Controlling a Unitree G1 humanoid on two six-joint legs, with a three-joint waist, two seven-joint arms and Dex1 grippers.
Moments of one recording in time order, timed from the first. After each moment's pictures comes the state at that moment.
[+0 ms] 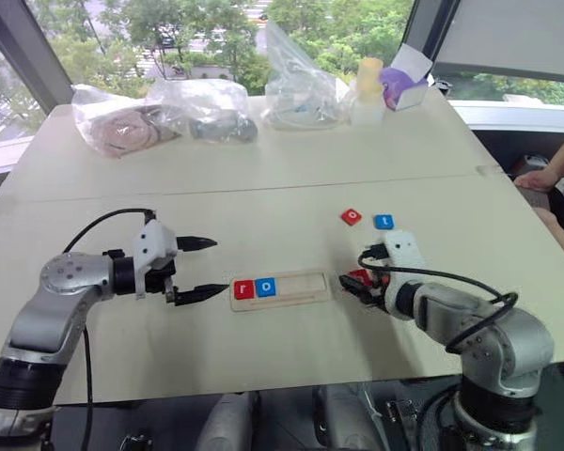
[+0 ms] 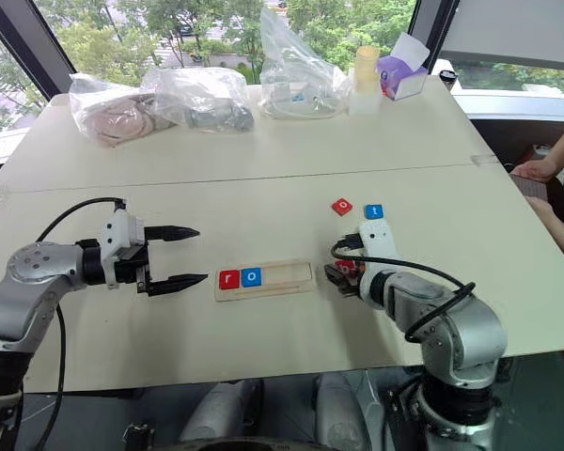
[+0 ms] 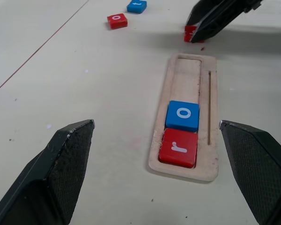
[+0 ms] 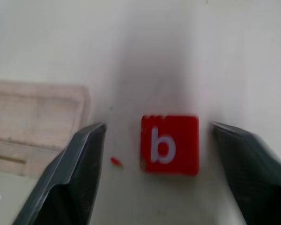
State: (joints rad) left arm -0.20 0.78 0.06 -0.16 -0.42 0.25 -1.15; right arm -0.31 -0.39 -0.15 -0.68 0.47 1.61 0.16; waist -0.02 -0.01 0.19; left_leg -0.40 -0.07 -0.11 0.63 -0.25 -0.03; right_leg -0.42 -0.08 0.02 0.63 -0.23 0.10
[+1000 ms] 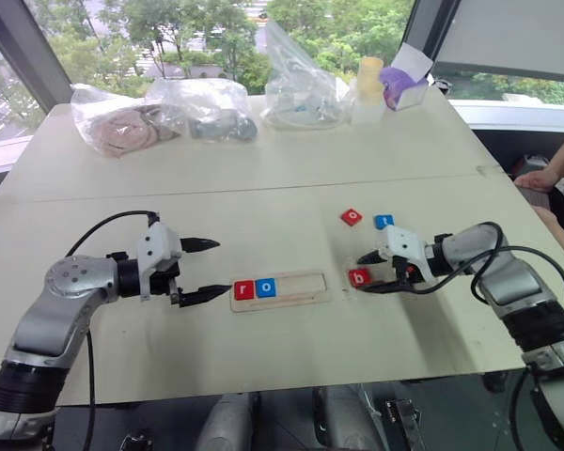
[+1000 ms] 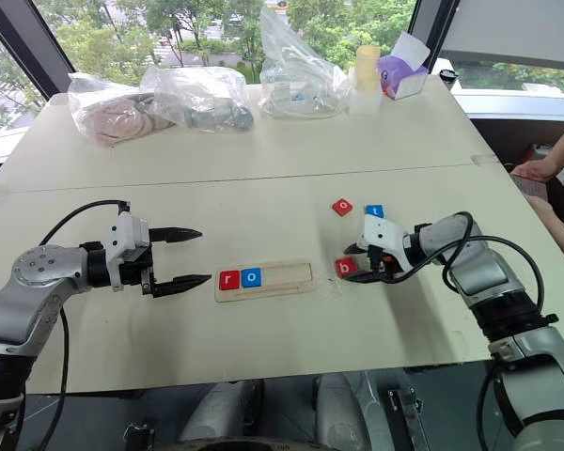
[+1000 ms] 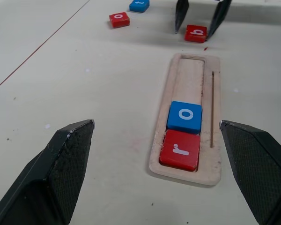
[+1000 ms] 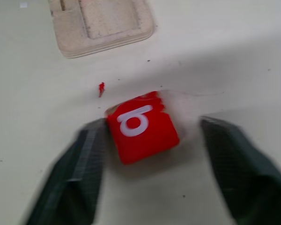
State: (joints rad) left arm -0.19 0.77 0.04 -0.18 -0.42 0.26 -1.11; right arm -0.54 -0.82 0.28 0.23 0.13 0.19 1.29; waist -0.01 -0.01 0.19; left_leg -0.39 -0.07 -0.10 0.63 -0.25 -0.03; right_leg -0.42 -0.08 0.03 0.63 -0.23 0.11
